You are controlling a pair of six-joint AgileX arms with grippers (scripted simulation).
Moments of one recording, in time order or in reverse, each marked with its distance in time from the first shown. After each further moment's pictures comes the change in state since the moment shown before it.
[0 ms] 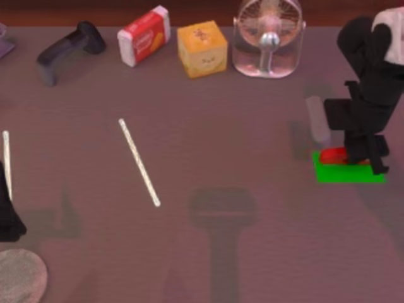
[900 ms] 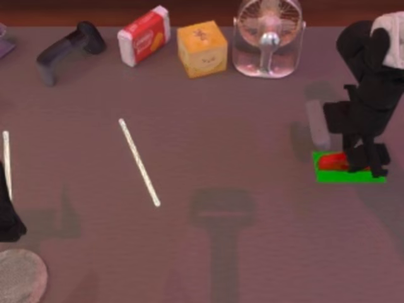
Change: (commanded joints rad) left arm 0.000 0.000 0.000 0.000 0.000 0.000; right arm 0.000 0.004 -0.012 0.014 0.000 -0.001
